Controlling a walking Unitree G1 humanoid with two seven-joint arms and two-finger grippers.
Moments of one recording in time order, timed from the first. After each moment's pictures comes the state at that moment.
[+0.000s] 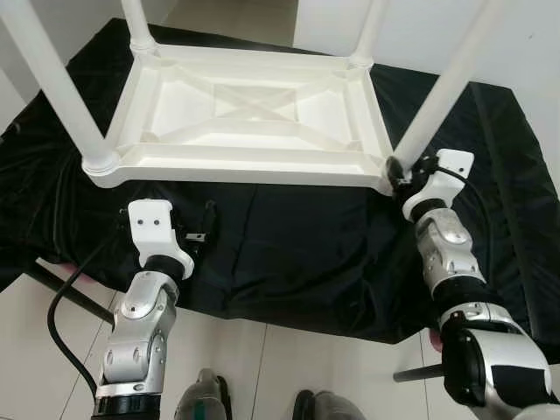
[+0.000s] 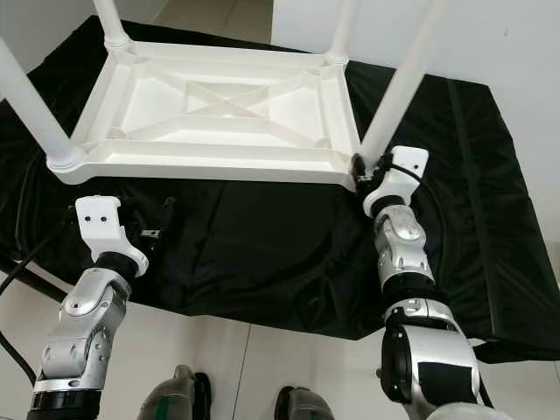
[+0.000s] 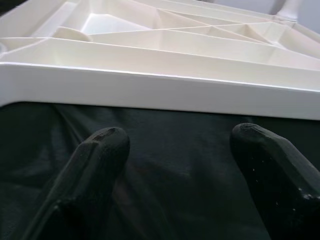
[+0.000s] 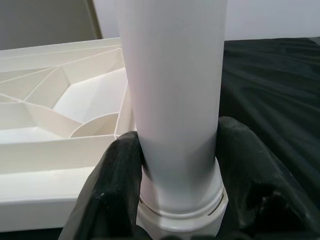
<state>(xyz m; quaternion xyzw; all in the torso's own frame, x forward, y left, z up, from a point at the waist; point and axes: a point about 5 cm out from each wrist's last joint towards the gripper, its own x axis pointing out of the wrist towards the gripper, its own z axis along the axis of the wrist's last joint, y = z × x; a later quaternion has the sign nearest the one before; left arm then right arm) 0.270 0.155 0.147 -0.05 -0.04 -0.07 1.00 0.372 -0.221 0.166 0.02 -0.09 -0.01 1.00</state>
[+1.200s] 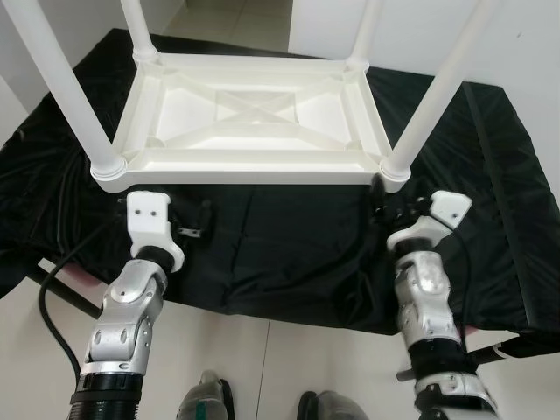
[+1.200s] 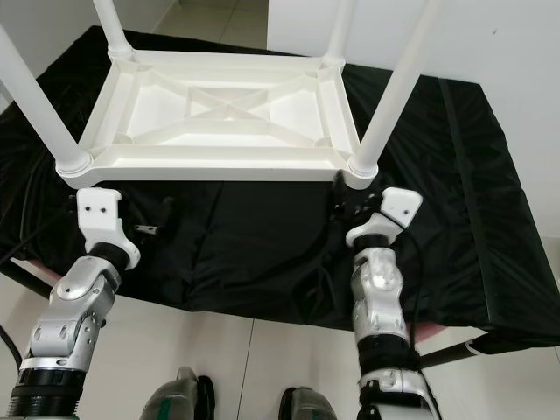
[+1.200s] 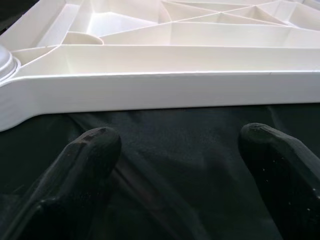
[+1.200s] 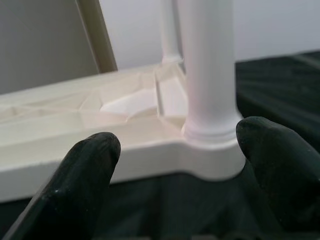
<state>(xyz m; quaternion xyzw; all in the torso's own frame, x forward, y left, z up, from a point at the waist) 0.290 0.173 0.139 -0.01 -0.02 -0.08 1.00 0.313 -0.180 0.135 0.05 -0.16 -0.01 0.99</state>
